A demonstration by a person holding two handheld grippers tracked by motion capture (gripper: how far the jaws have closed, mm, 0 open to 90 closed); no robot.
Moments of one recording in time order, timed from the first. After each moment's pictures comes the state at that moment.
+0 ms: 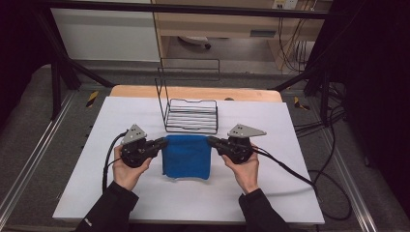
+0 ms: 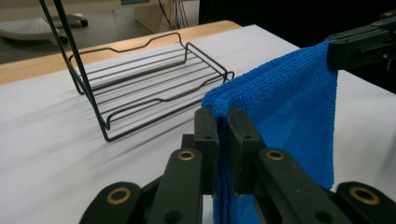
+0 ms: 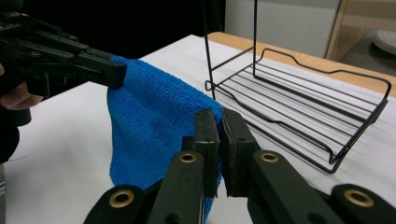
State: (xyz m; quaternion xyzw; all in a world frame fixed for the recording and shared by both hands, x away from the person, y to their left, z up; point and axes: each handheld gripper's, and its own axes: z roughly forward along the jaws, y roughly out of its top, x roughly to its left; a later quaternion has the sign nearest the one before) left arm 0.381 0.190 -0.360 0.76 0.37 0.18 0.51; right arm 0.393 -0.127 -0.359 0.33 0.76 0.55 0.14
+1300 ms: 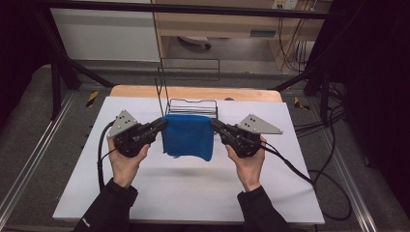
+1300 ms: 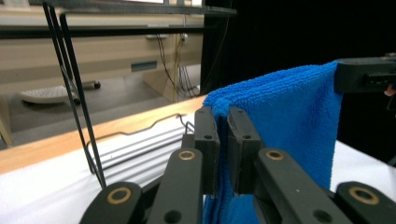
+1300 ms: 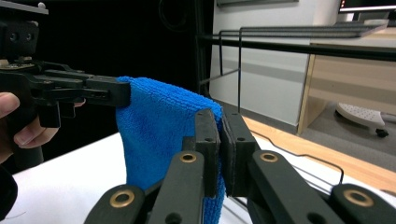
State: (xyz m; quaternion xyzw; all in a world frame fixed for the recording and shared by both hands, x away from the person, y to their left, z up) left arm 0.377 0.187 -0.304 0.69 0.34 0.23 0.60; right arm 0.374 -0.129 -0.301 0.30 0.69 0.62 0.23
